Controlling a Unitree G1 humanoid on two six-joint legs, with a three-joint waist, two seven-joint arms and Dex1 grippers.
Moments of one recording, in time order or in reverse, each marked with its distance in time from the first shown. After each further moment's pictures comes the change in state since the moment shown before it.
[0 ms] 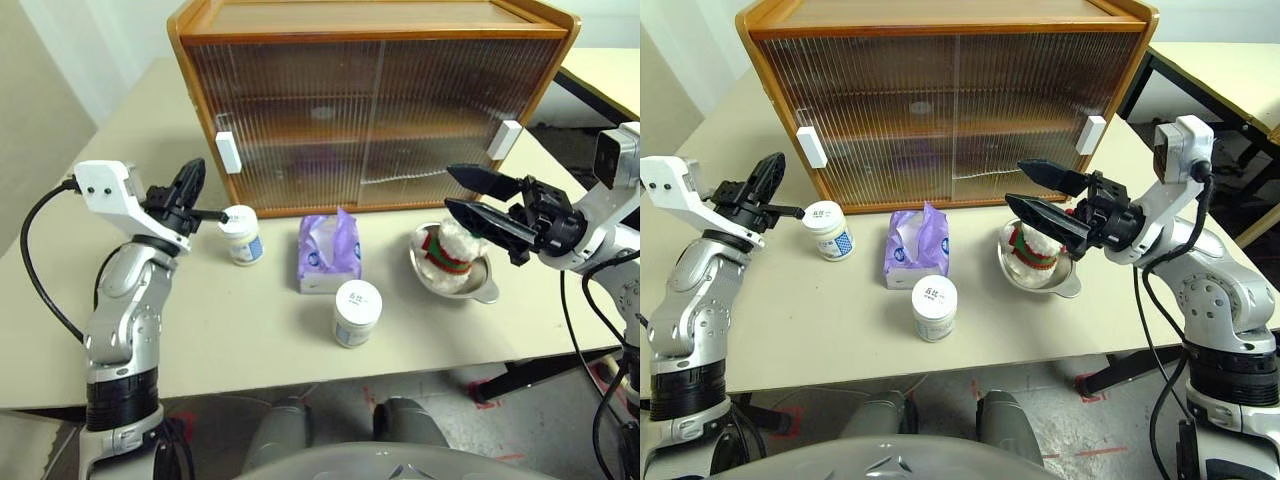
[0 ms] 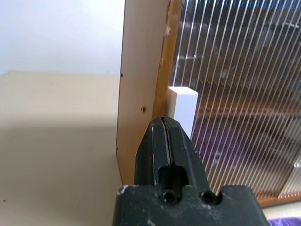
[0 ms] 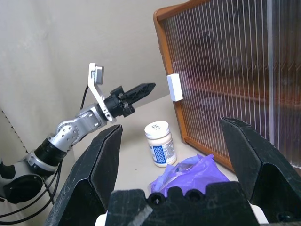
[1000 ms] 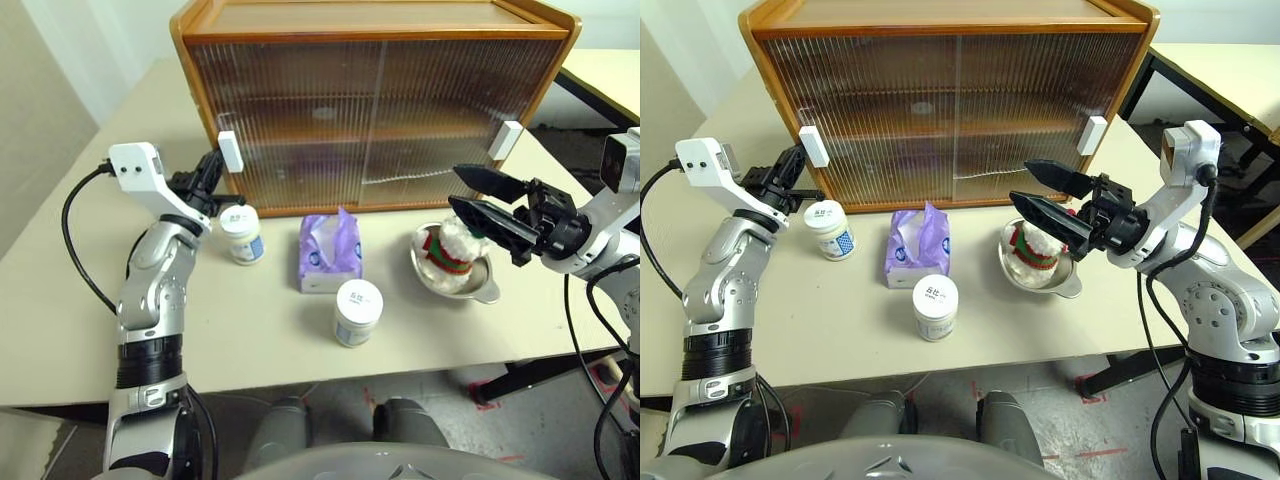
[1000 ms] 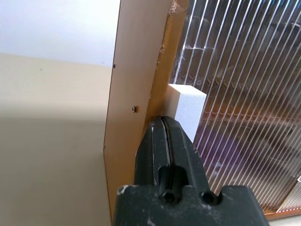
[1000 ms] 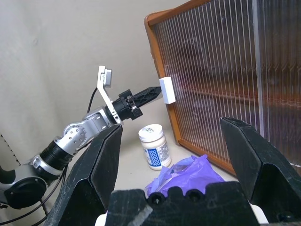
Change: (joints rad) left arm -0.132 -0.058 -0.042 0.187 0.034 -0.008 -0.006; right arm 0.028 0.005 -0.022 -0.027 0.020 0.000 -0.055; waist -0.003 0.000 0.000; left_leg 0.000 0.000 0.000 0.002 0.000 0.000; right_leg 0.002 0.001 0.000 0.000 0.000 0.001
